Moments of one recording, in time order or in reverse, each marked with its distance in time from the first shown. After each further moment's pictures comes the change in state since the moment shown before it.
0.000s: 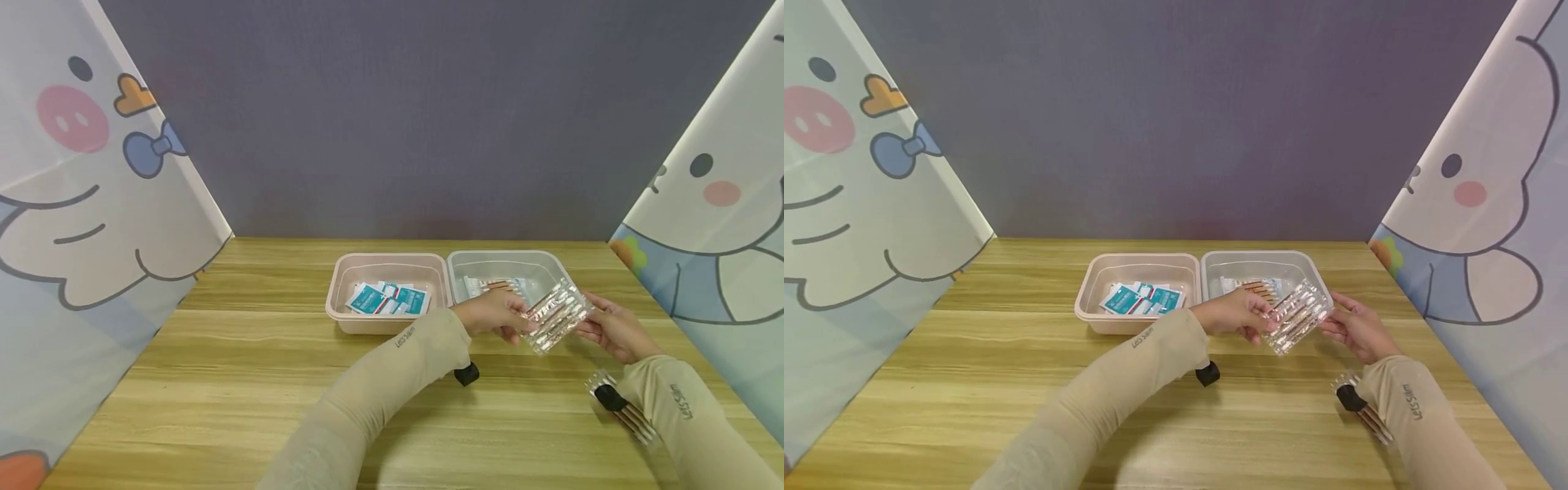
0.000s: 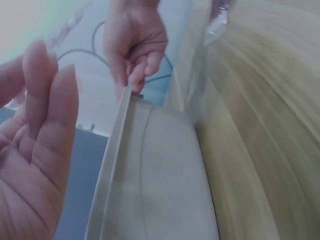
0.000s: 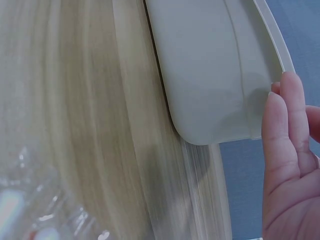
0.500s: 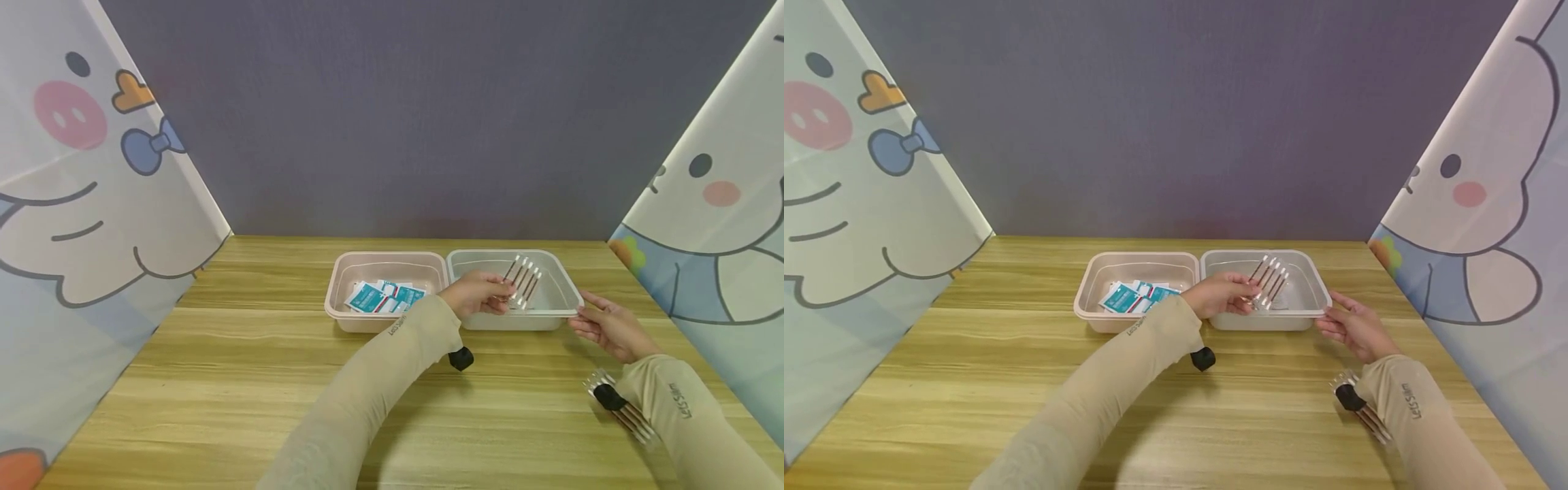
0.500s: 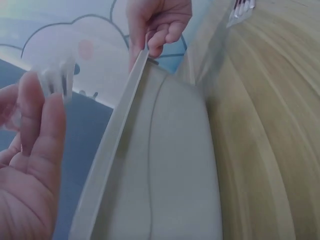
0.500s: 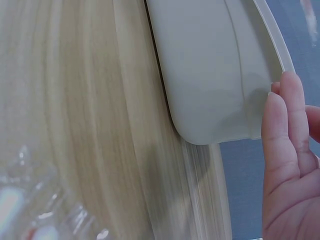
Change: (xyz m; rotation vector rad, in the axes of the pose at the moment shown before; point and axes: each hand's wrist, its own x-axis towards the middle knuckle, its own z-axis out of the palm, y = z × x) left_hand 0.016 -0.002 -0.028 -0.339 0.183 0.008; right_hand -0.001 -0.002 0.000 -0.027 0.039 0.053
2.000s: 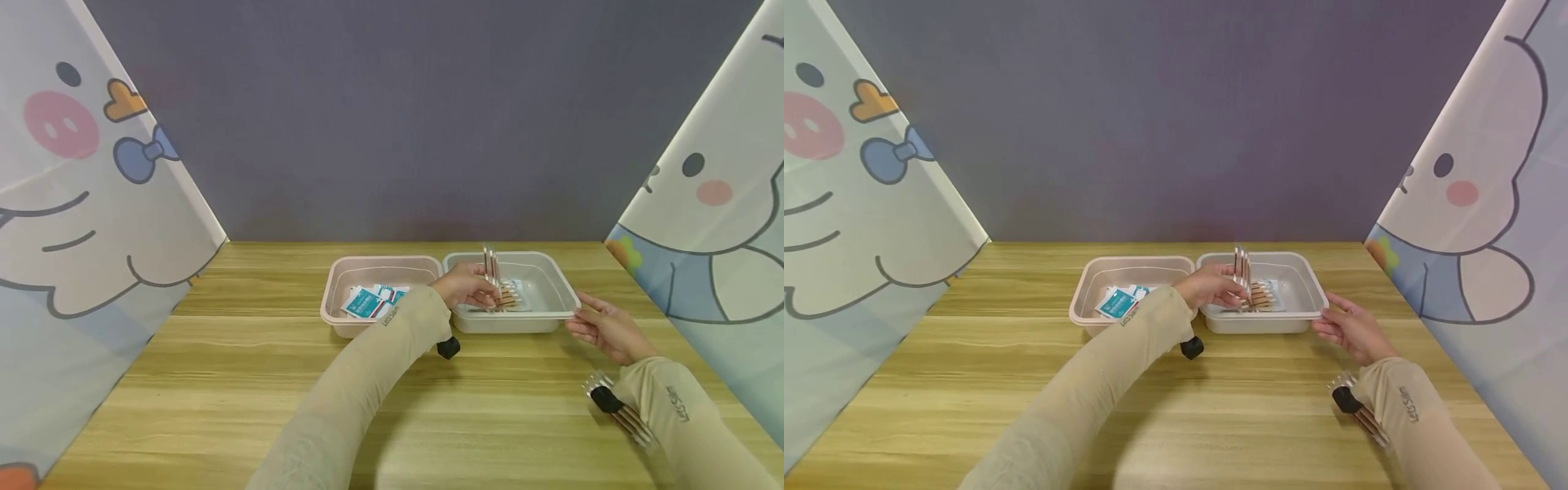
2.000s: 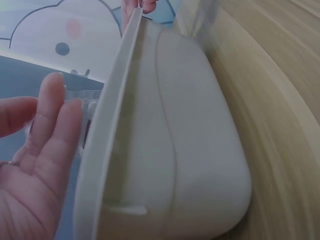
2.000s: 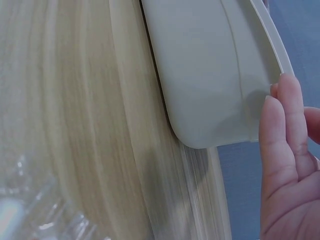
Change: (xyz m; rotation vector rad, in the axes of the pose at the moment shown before) left_hand 0.009 0.014 -0.016 0.109 0.046 -0.040; right_hand -0.001 0.003 0.000 0.030 -0.003 -0.039
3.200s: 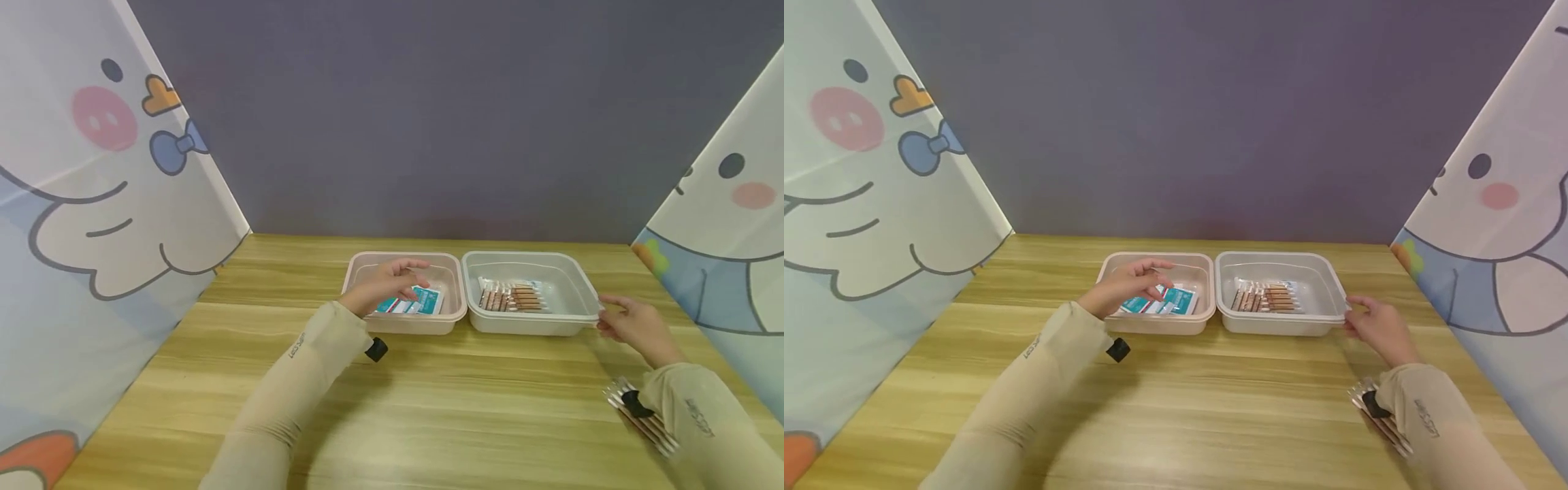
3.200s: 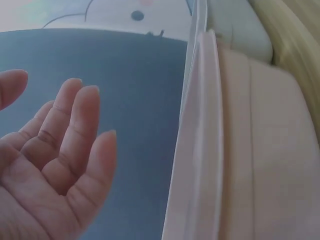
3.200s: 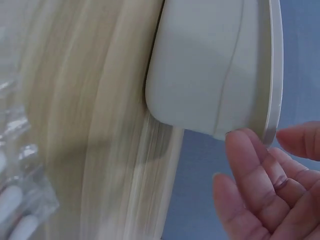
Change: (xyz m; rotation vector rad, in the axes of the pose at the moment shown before) left_hand -0.121 -0.008 -0.114 0.302 0.085 0.196; right_hand 0.001 -0.017 0.019 -1.093 0.250 -0.053
